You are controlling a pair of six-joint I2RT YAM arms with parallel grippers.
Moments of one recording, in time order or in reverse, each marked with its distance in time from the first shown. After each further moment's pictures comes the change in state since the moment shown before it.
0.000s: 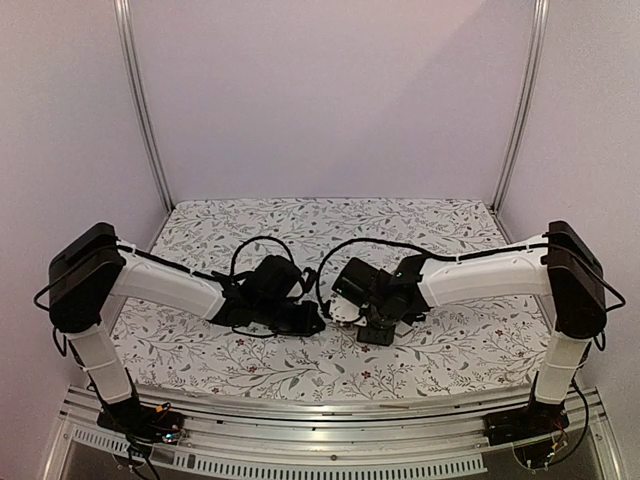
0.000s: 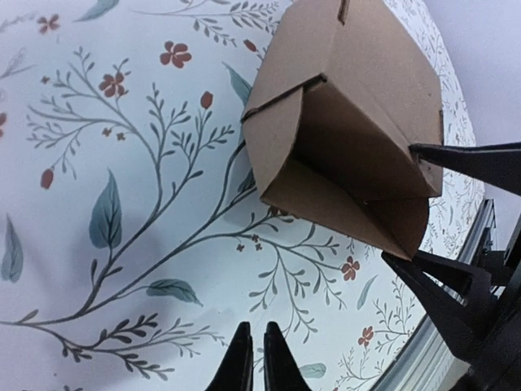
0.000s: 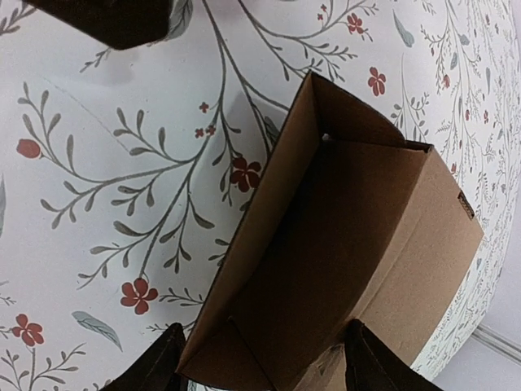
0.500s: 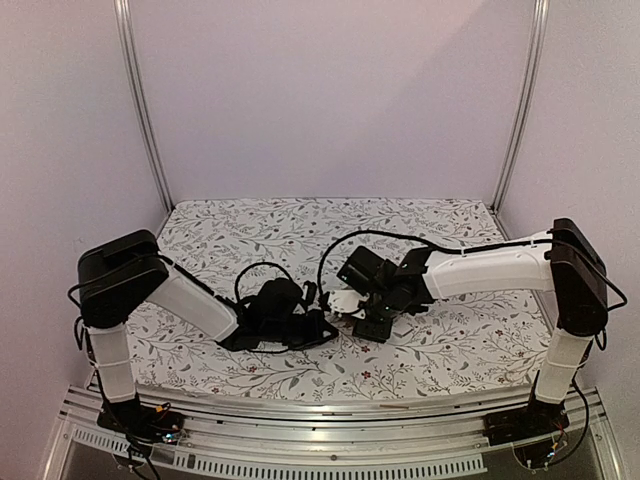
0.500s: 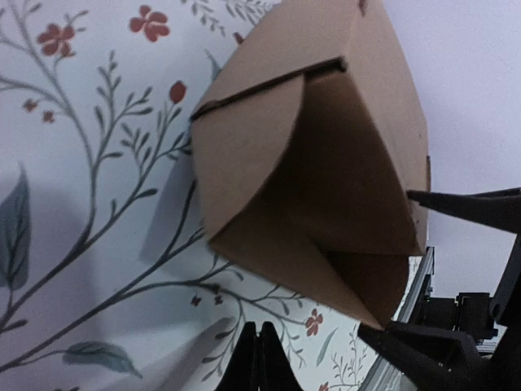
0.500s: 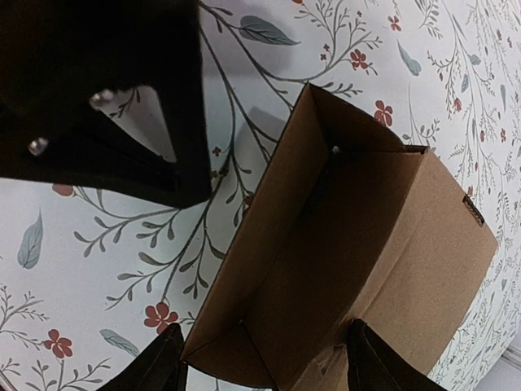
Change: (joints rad) left arm -0.031 0.138 -0.145 0.475 0.002 -0.305; right arm -0.042 -0.014 0.003 0.047 -0.149 0.008
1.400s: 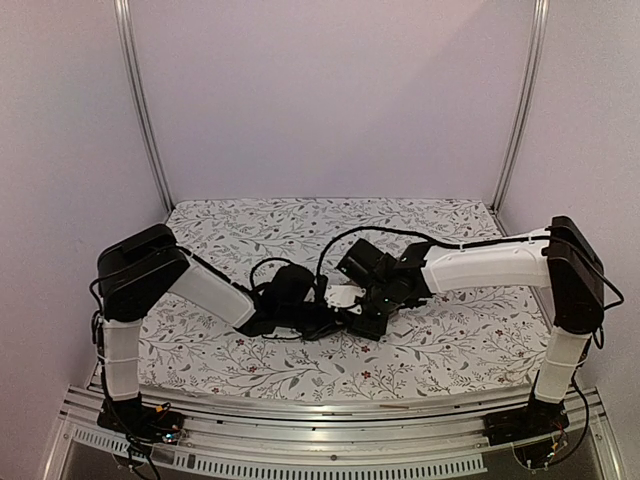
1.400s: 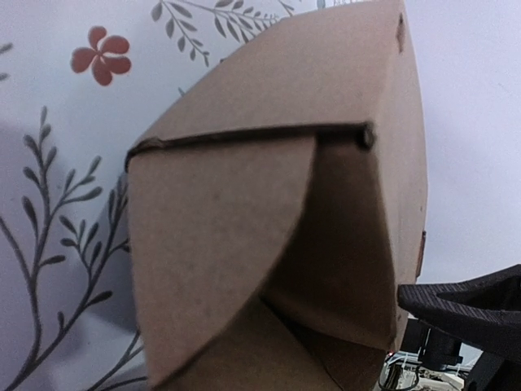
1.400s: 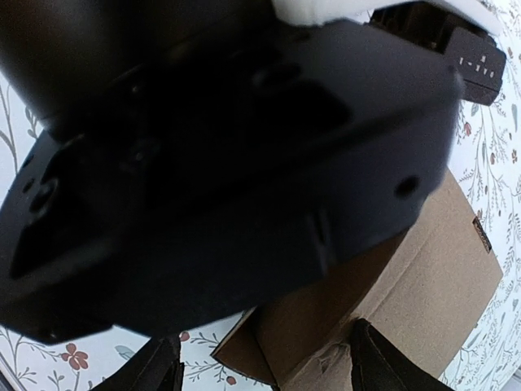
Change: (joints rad) left arm 0.054 0.132 0.179 -0.013 0.104 -0.101; right arm -0.015 0.019 0.033 0.011 -0.079 -0.011
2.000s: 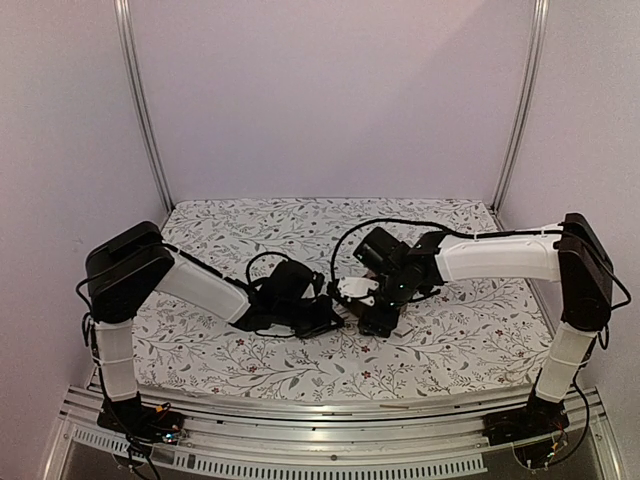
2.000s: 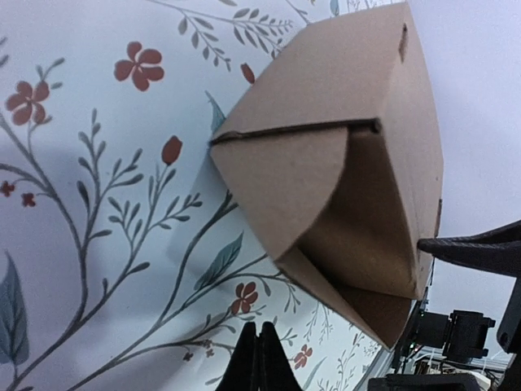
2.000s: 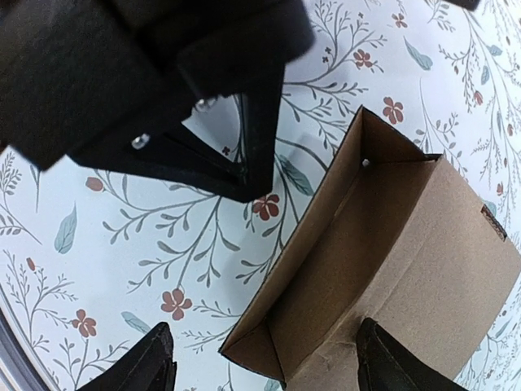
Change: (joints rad) left arm 0.001 -0.068 0.009 -0.161 -0.029 0.080; right arm -0.097 -0.047 -0.016 -0.039 -0.138 0.005
